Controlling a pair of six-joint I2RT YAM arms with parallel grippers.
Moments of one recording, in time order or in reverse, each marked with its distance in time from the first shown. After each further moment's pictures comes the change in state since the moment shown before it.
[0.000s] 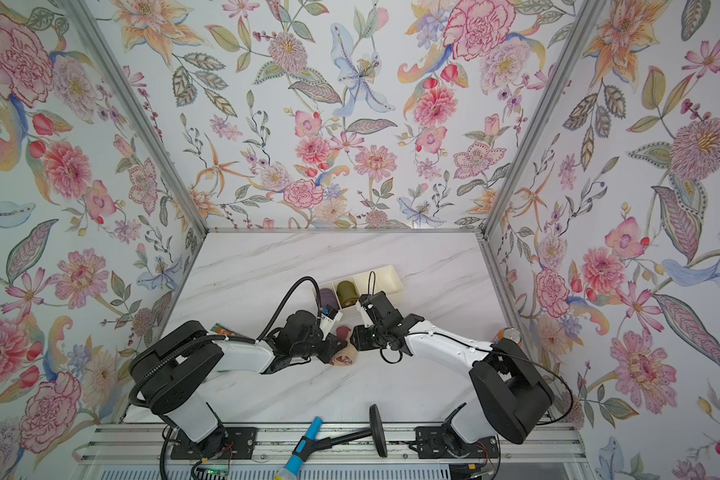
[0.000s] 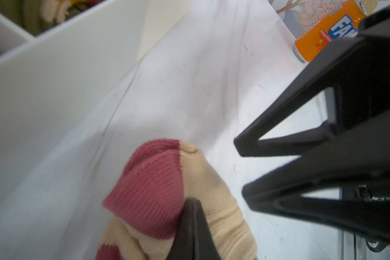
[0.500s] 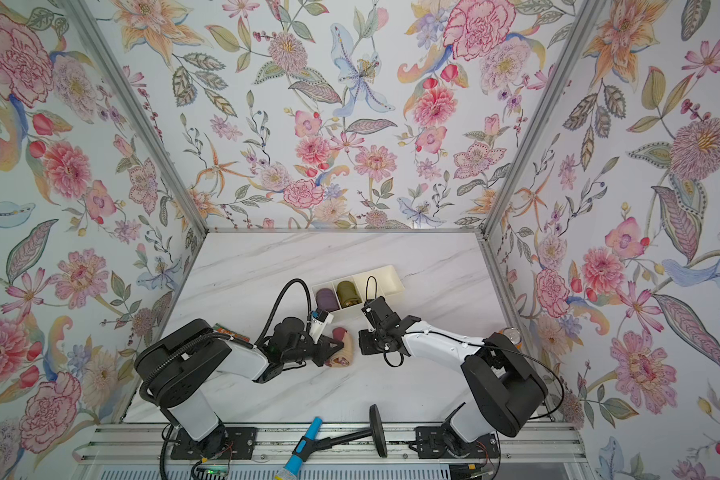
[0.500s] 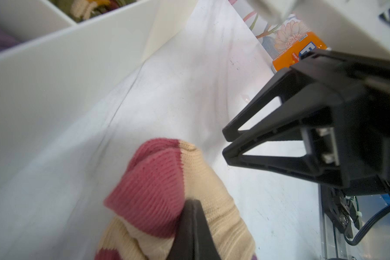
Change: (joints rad) left arm 0.053 0.047 -0.135 0.308 0.090 -0.079; right arm 0.021 0.088 -0.011 -0.044 0.104 0.000
